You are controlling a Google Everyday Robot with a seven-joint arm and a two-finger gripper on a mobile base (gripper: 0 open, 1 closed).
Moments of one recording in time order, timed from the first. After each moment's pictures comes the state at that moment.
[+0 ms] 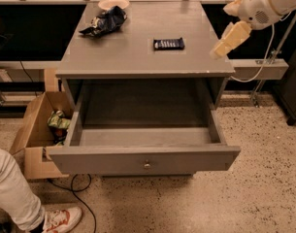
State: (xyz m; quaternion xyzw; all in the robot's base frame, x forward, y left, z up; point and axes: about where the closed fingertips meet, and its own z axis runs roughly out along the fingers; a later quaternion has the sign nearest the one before) arm 0.672 -0.199 0.959 -0.55 0.74 0.07 0.37
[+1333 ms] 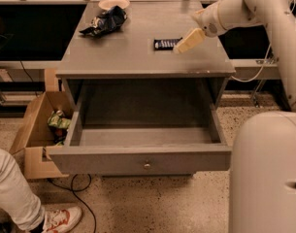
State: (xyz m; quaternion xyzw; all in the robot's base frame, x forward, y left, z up) arm 0.802 -0.132 0.895 -0.51 0.72 0.14 0.45
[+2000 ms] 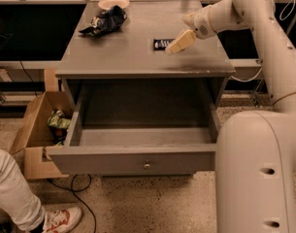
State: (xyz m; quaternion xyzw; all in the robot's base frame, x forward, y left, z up) arm 0.819 -0.110 0.879 -0.50 0.72 0.17 0.45
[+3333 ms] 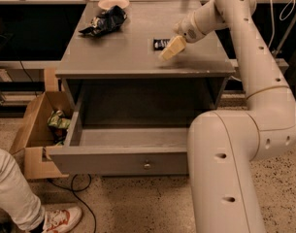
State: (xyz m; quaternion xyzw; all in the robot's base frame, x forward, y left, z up) arm 0.824 -0.083 0.840 -0.54 0.73 0.18 0.37
